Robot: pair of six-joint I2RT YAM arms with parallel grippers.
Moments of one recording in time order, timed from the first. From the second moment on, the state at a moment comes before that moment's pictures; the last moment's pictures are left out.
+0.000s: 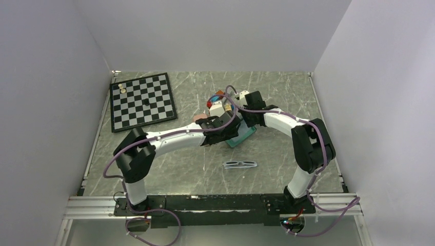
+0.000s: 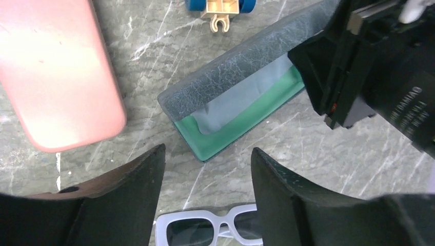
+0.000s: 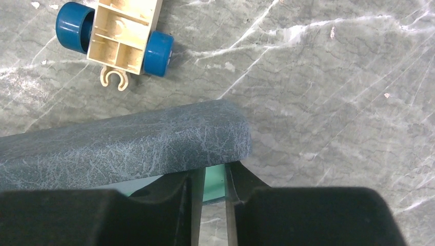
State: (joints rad) left arm -0.99 1.81 1.34 -0.44 -0.45 -1.11; right arm 0.40 1.75 1.08 -0.26 0.05 -0.16
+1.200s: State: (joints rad) left arm -0.83 1.93 1.26 -0.10 -0.15 -0.56; right arm 0.29 1.63 0.81 0.01 -0.15 0.57
